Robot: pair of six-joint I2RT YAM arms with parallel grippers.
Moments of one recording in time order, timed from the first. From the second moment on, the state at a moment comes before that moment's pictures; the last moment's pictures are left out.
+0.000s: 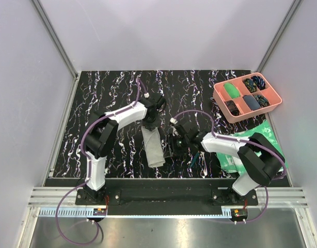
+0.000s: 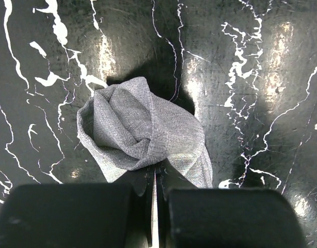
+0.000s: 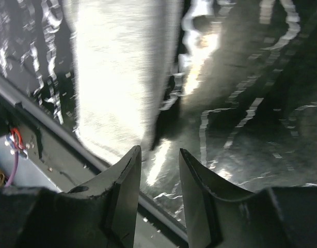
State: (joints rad) left arm -0.62 2.01 1.48 -0.74 -0.17 -0.55; right arm 0.77 1.58 0.78 -0.14 -0.32 0.65
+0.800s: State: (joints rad) left arm -0.58 1.97 1.56 -0.79 -0.14 -0.52; right arm 0.85 1.60 0.80 -0.06 -0.40 0.70
